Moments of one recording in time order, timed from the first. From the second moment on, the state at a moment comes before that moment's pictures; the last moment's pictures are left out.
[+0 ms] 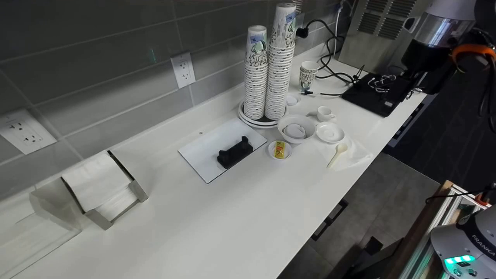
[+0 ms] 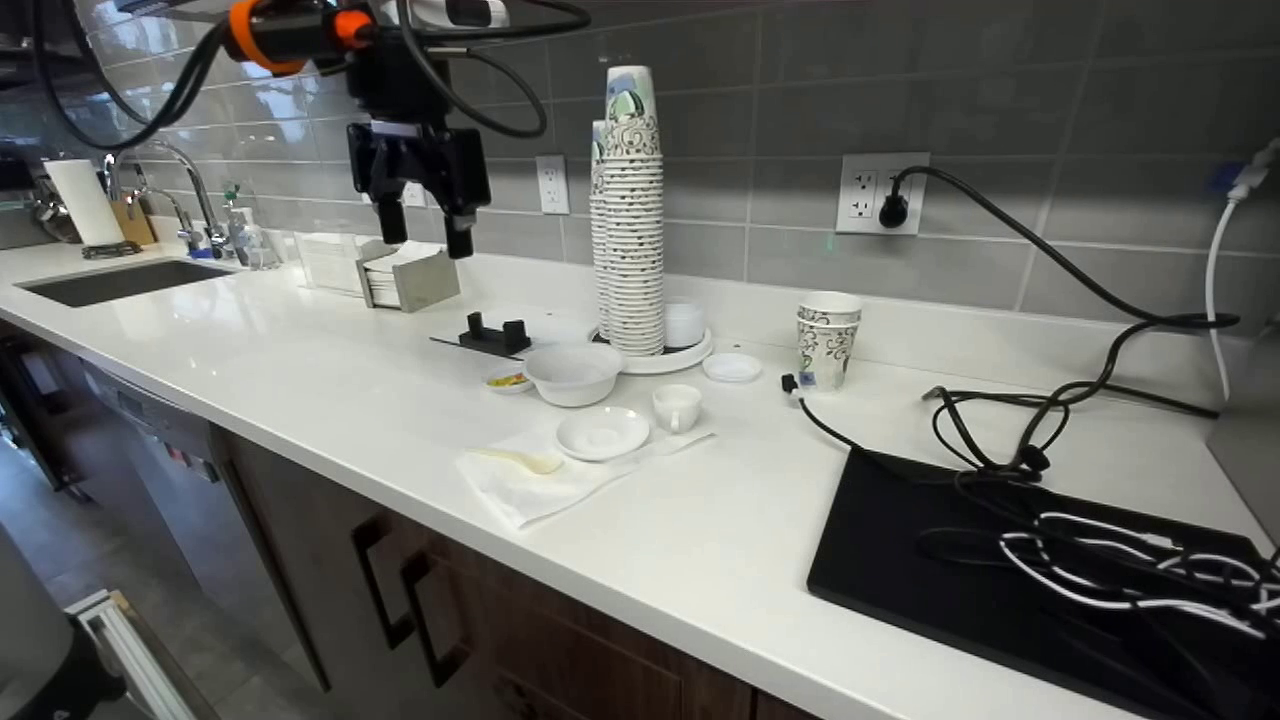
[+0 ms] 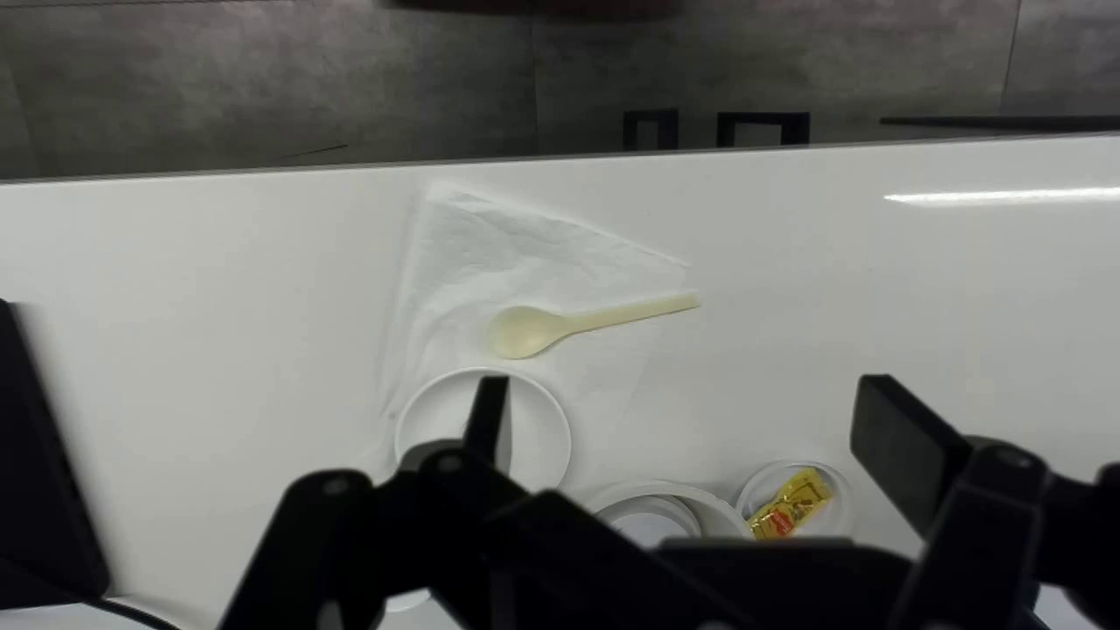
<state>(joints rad) -0.01 -0.61 0.00 -2.54 0.03 1.92 -0.03</state>
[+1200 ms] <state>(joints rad) -0.04 -0.50 -0.08 -2.47 -0.05 2.11 -0.18</state>
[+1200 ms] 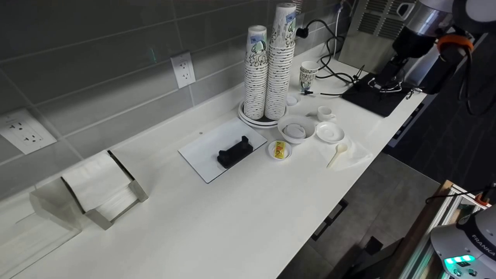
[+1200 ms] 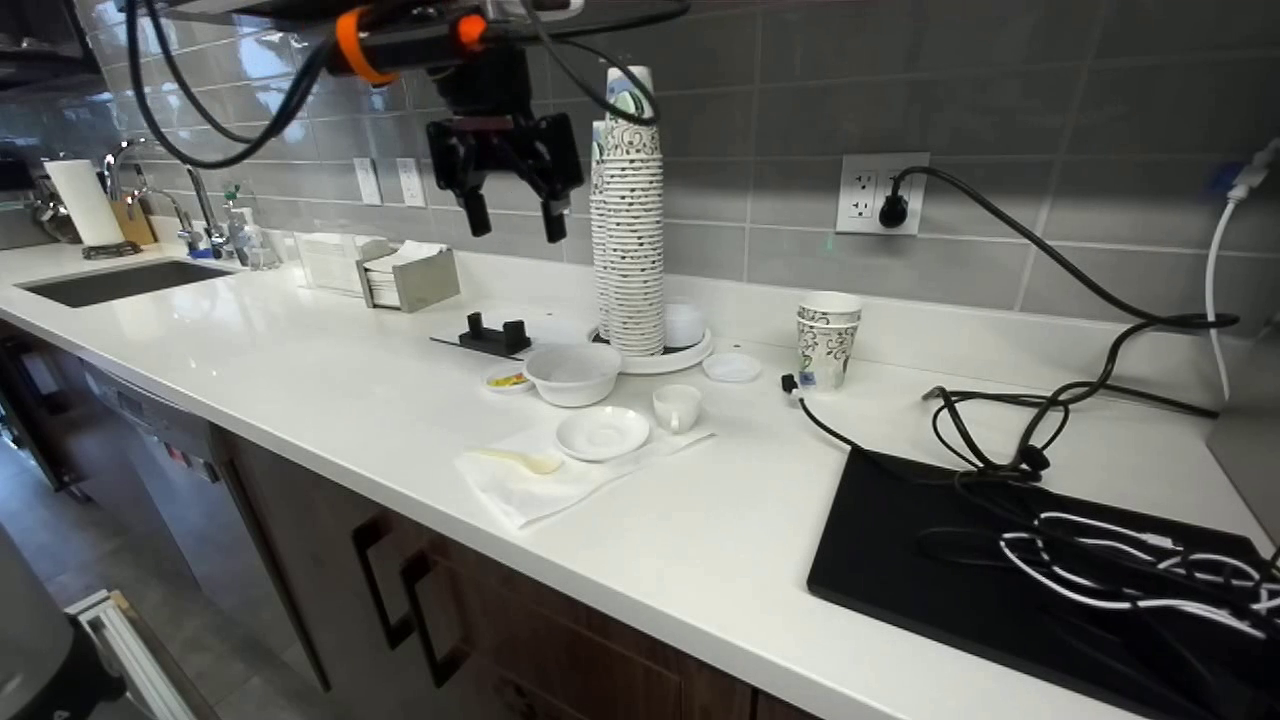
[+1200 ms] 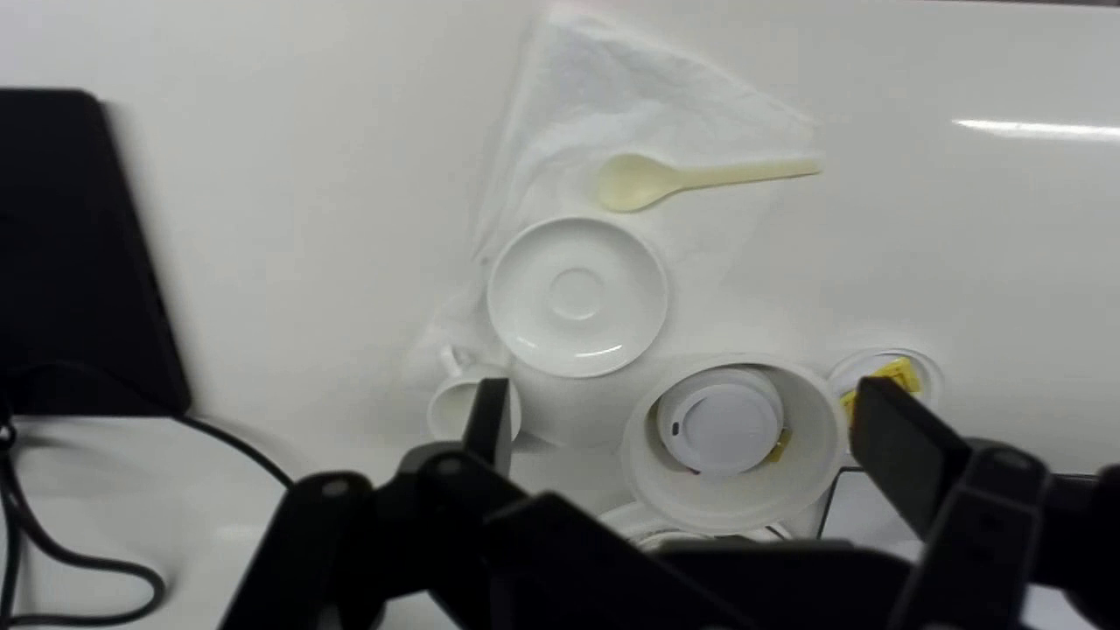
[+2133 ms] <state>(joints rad) -0.12 0.11 -0.25 -2.15 0.04 2.48 -0.75</state>
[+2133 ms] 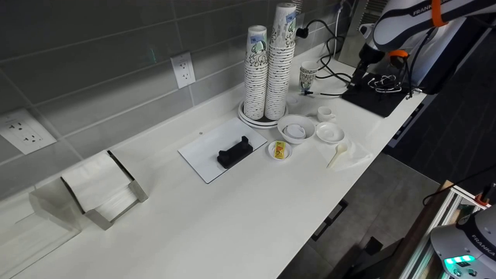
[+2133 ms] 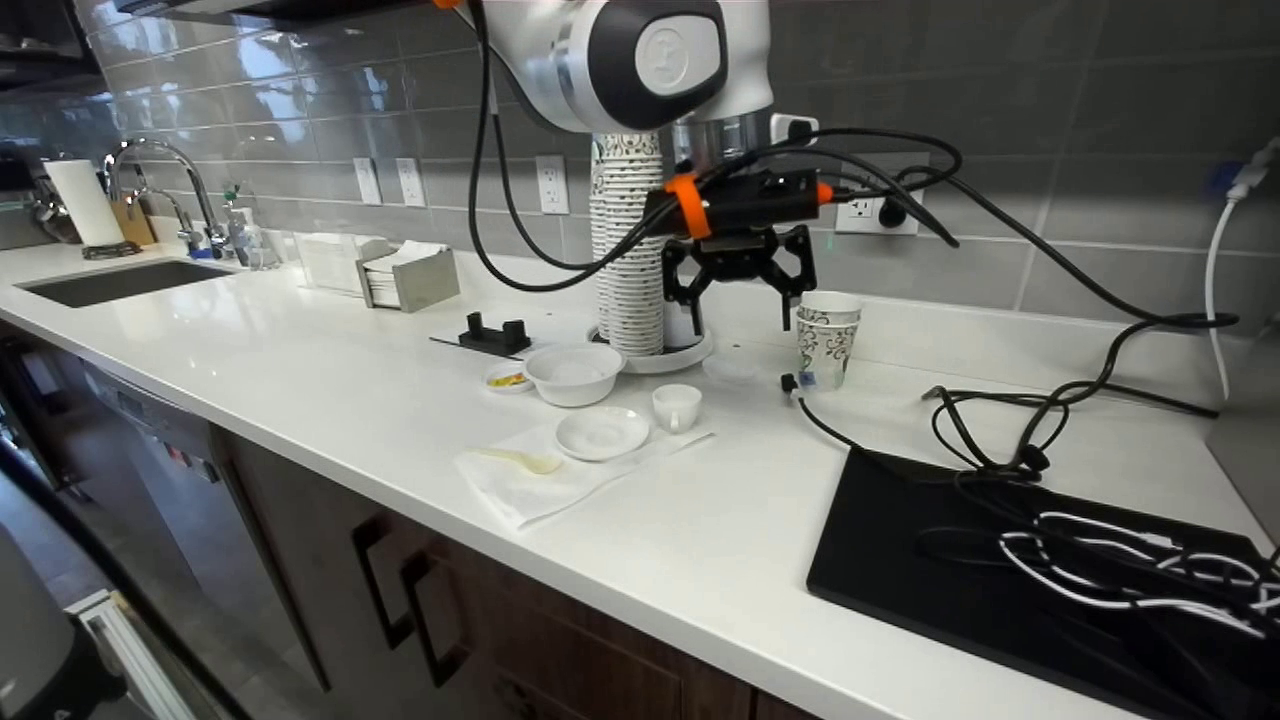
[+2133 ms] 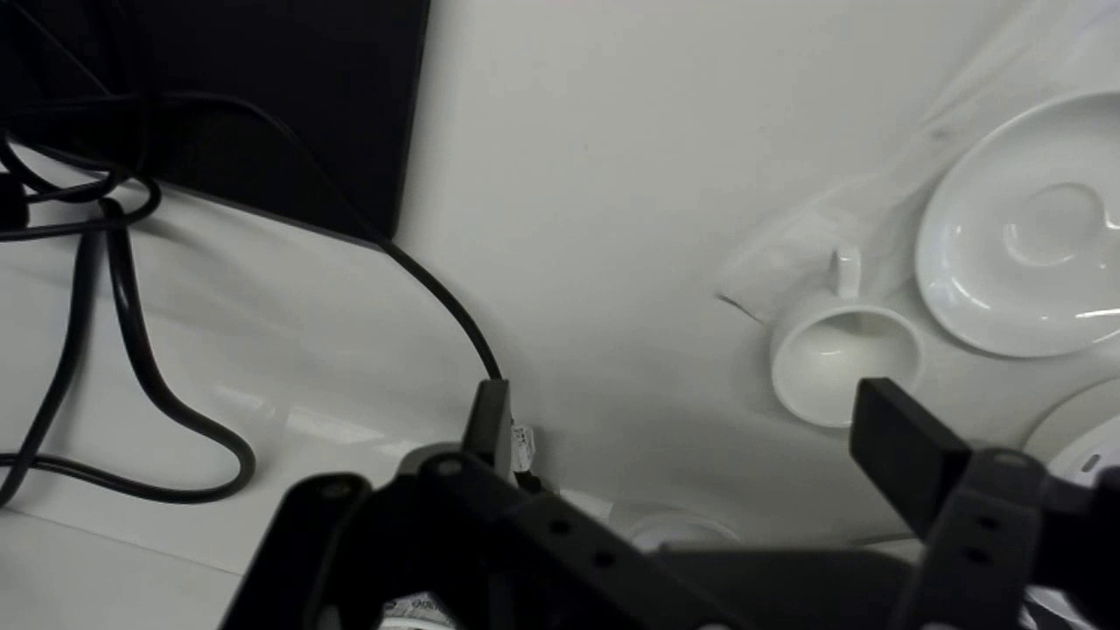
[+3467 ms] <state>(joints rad) -0.49 0.54 0.07 -1.88 0.25 2.74 -1.23</state>
